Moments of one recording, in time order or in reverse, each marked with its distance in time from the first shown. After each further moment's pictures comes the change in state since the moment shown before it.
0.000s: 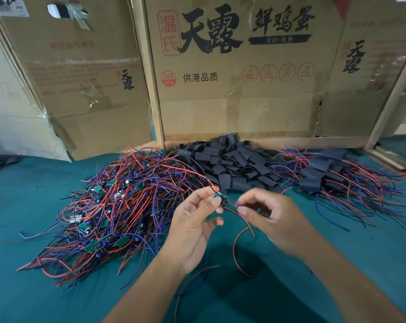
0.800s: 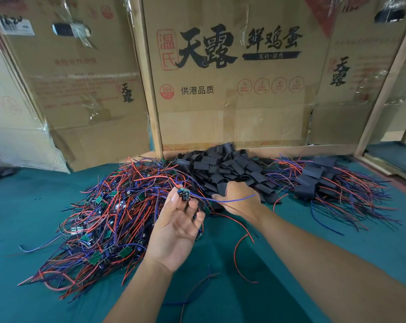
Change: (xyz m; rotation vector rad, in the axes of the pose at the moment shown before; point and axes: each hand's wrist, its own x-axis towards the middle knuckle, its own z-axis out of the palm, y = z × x) left_hand 0.007 0.021 -0.028 -0.323 0.075 0.002; right_hand 0.106 0.047 0.048 -0.748 -0.075 0.408
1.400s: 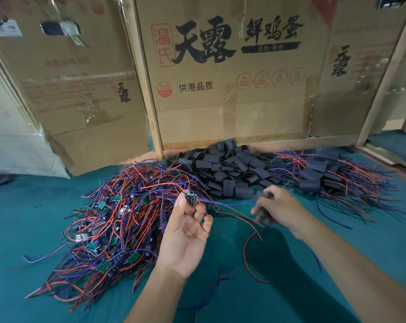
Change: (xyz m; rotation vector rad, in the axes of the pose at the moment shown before) left_hand 0.004 -0.004 -0.007 -0.061 0.032 -0.067; right_hand -0.051 0.052 -0.021 1.008 -0.097 0.320
